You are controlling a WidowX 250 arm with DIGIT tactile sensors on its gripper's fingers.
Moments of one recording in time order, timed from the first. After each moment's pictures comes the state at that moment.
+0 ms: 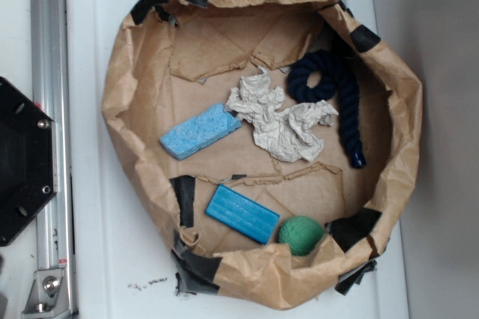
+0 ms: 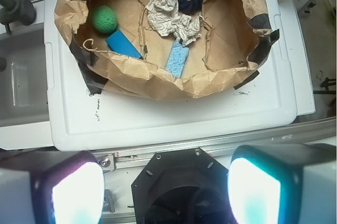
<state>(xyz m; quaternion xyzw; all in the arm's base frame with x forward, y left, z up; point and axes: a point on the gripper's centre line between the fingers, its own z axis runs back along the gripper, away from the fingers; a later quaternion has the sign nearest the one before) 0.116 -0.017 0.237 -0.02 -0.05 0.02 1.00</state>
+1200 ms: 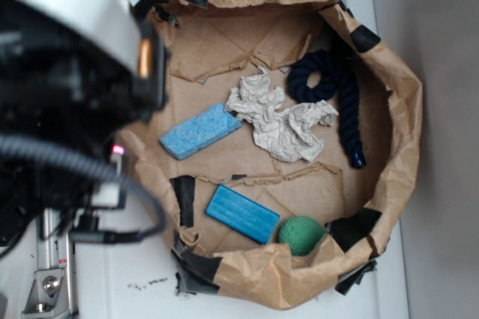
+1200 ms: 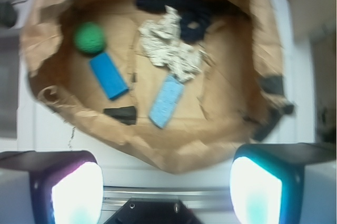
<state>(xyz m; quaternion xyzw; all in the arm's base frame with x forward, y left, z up) 0.180 -0.013 0.200 -0.01 -0.06 -0.11 0.99</state>
